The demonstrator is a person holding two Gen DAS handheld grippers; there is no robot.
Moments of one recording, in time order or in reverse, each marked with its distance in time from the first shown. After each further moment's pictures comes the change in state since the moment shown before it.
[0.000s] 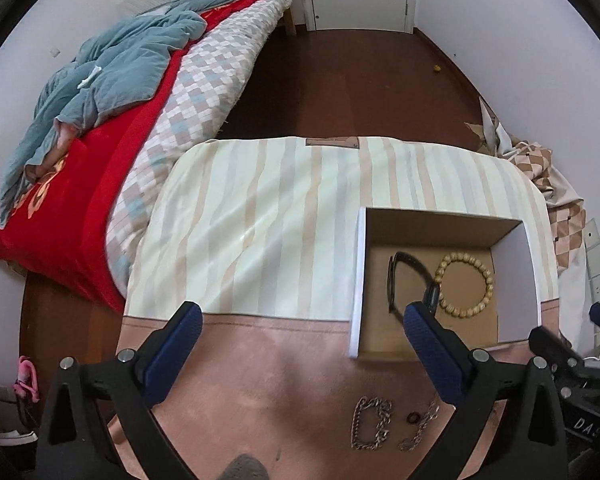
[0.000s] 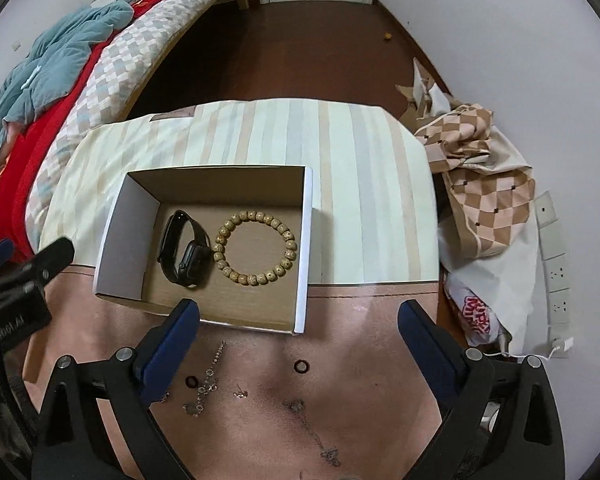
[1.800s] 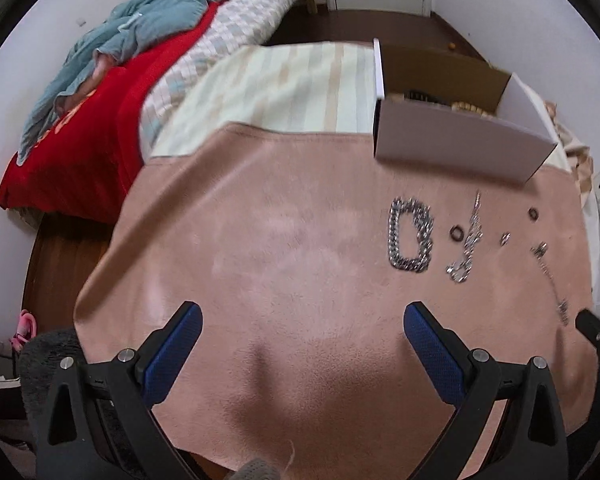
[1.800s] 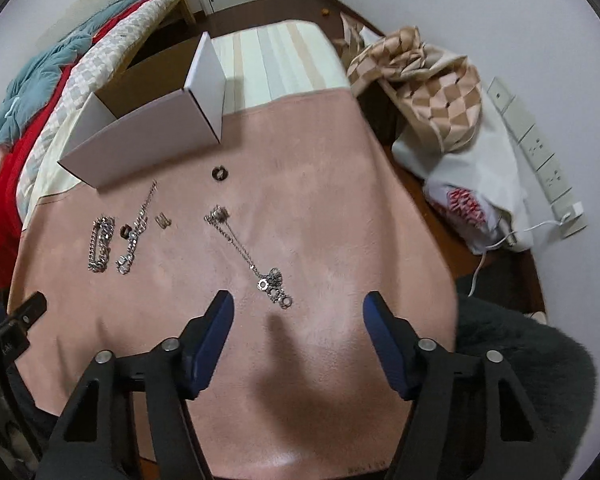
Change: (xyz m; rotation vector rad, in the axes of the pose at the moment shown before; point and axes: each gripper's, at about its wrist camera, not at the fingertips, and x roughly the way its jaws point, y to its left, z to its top) left arm 0.000 0.001 -0.172 -0.048 0.057 0.049; right arm 0.012 -0.065 -0.192 0.222 -0.020 0.060
